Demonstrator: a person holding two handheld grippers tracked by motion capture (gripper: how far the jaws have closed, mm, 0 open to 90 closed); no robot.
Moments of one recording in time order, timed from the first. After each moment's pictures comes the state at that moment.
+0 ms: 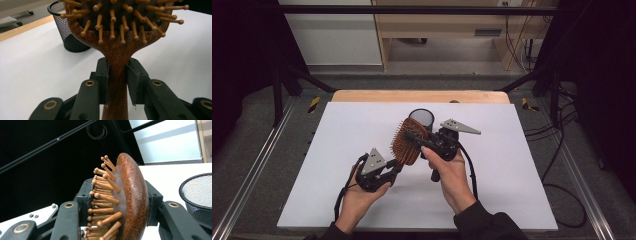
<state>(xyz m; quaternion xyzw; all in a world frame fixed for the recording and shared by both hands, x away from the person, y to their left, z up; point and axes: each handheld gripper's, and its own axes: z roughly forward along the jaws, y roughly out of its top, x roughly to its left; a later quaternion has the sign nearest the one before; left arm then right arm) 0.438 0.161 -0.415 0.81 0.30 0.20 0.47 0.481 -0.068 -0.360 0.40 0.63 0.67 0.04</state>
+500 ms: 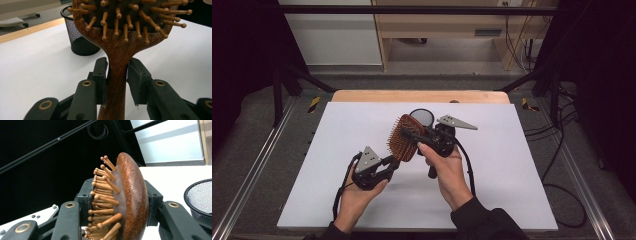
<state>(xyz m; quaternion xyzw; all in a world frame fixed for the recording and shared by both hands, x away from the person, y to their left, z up) 0.440 0.171 -0.416 0.78 0.33 0.21 0.49 0.488 -0.060 -0.352 0.40 0.63 0.67 0.04</state>
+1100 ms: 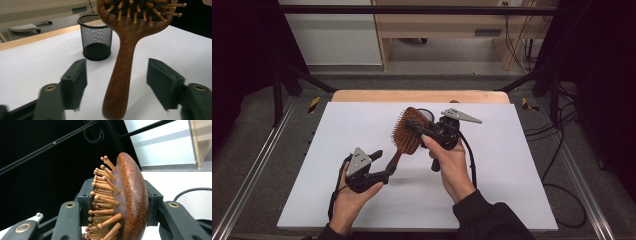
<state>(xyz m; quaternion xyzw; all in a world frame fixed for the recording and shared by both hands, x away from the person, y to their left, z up) 0.432 0.188 -0.415 0.74 0.35 0.24 0.52 0.500 -0.071 -0.342 0.41 0.62 0.67 0.06</state>
